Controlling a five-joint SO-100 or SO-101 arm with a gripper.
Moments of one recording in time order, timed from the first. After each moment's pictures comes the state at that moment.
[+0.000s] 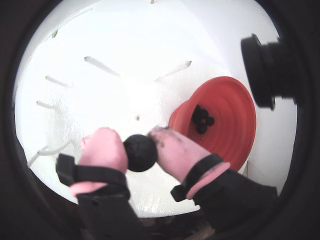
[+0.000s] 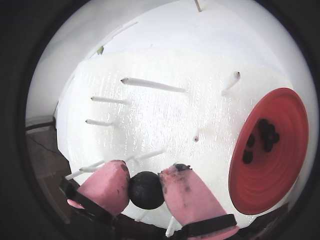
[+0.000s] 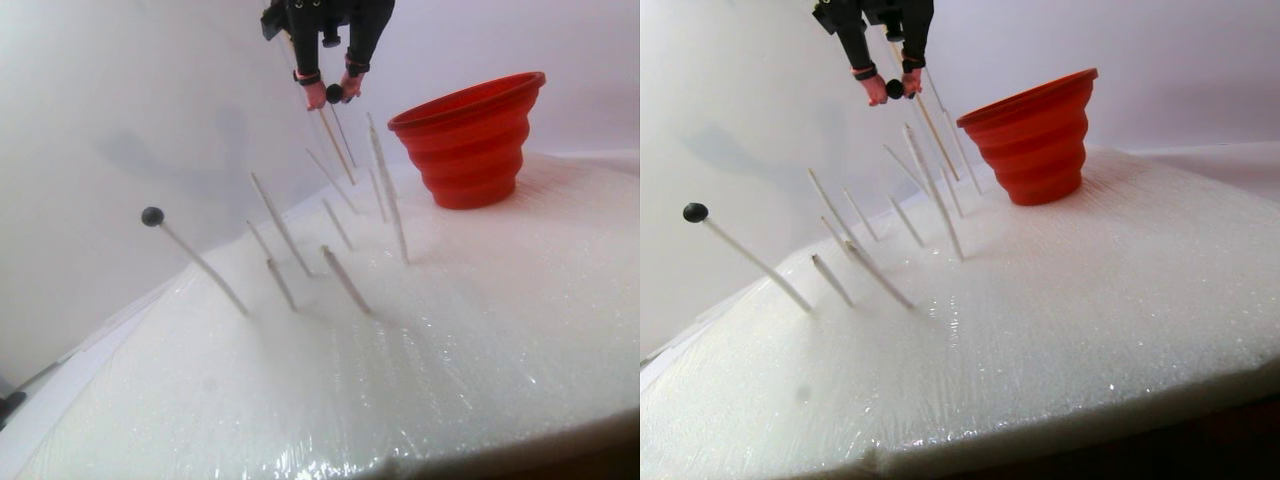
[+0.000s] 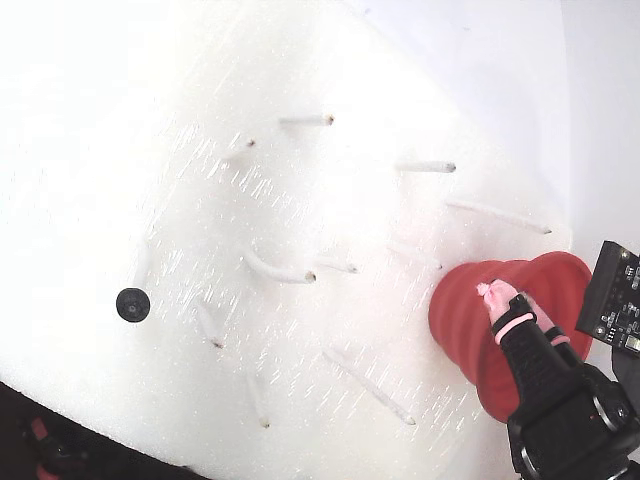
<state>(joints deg) 6.6 132.5 138.4 10.5 -108.5</state>
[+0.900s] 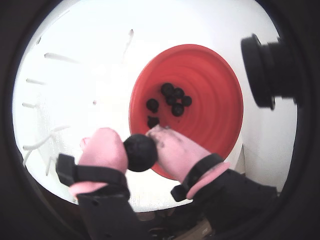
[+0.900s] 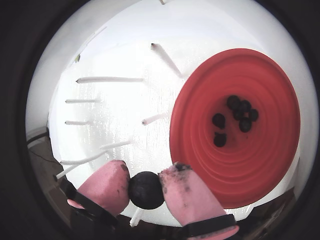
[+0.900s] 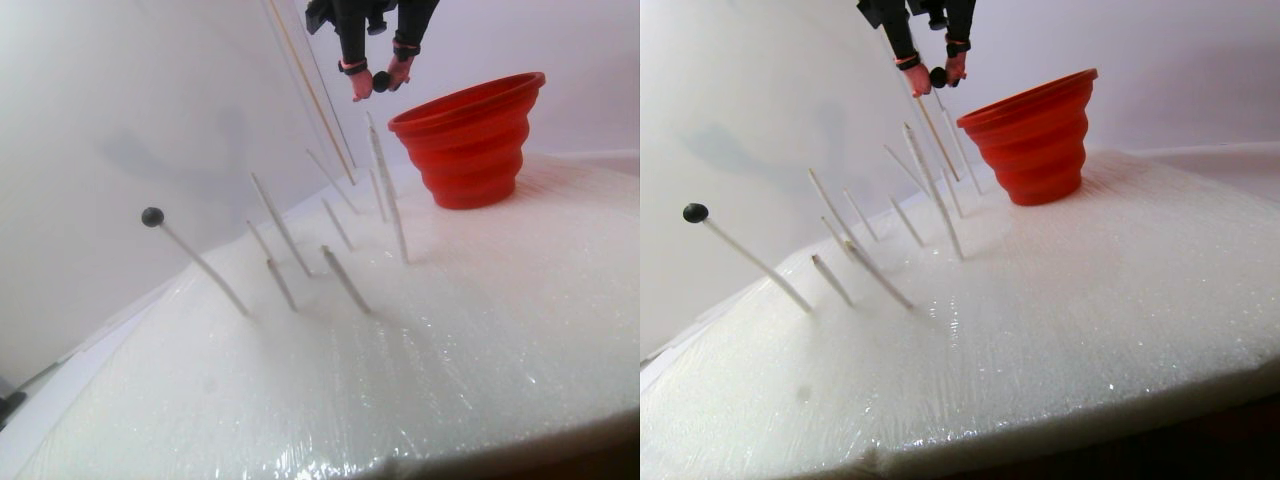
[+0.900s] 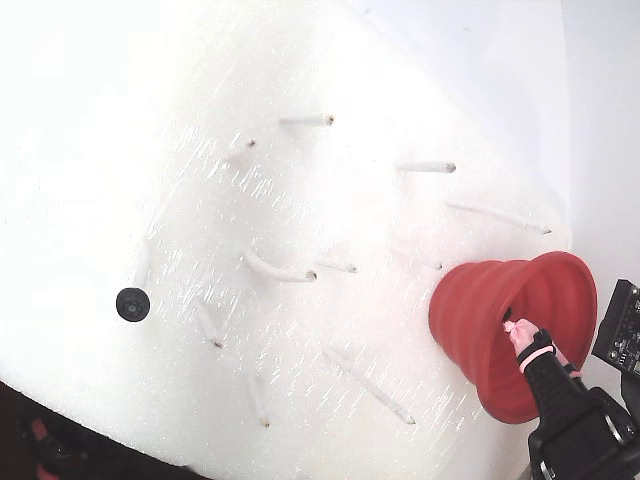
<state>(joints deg) 15.1 135.4 138.4 13.0 -108.5</state>
